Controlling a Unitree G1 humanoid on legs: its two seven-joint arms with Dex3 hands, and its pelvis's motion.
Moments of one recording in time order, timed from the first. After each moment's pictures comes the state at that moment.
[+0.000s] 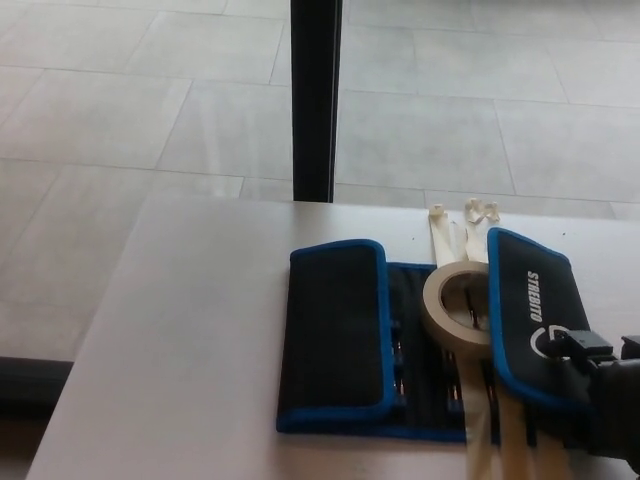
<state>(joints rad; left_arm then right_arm) 0.04 0.57 0.33 1.28 -0.10 -0.17 -0.28 -0.30 -0.50 0.36 0.72 -0.88 -0.15 -0.91</state>
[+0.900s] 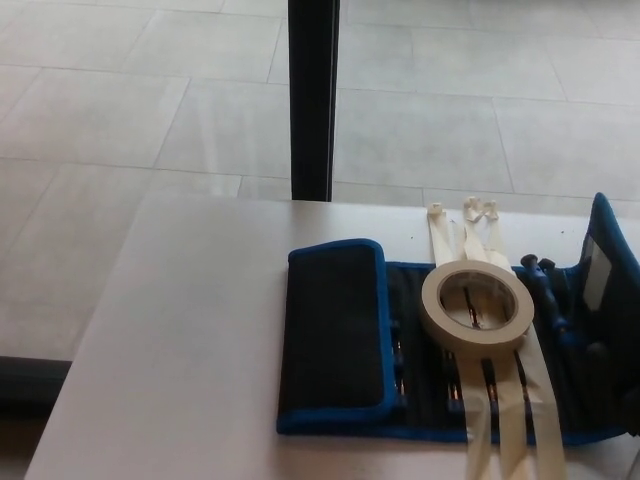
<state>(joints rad) 0.04 0.57 0.34 1.28 -0.10 -0.18 -0.29 -0.31 -0.21 -0.12 0.74 -0.57 -0.17 -0.86</state>
